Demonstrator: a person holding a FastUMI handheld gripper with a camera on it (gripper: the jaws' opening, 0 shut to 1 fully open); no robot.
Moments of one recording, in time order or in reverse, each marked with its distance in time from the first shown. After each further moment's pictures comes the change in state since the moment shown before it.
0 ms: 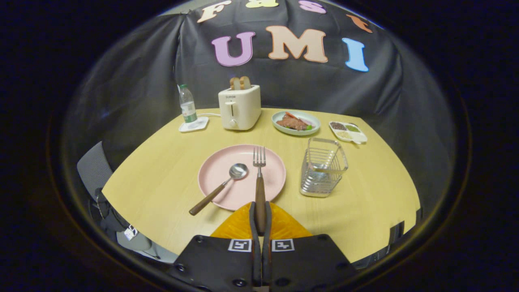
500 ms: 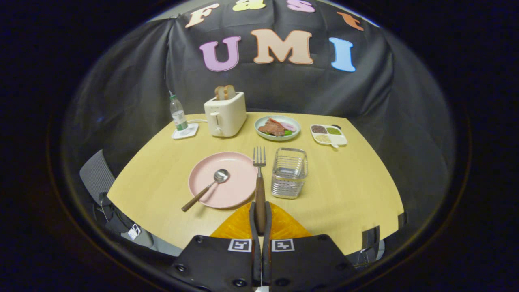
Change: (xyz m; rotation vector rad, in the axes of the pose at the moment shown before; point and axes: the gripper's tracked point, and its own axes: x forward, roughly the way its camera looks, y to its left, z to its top) arm -0.048 -0.069 0.022 0.044 0.057 -0.039
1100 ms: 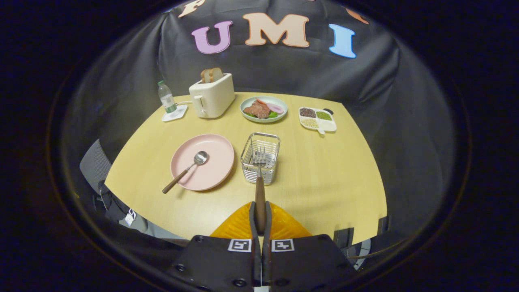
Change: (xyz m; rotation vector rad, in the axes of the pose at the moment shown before) arm 0.003 -0.058 0.000 -0.057 0.203 0.019
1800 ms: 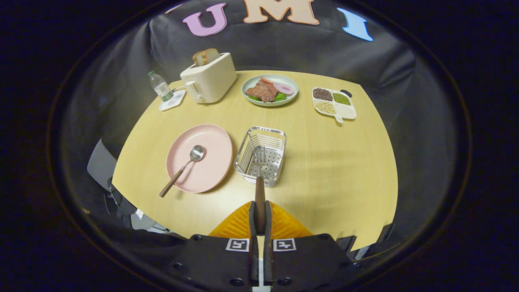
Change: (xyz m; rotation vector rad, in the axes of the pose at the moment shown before) arm 0.052 -0.006 0.022 -0.011 0.186 0.074
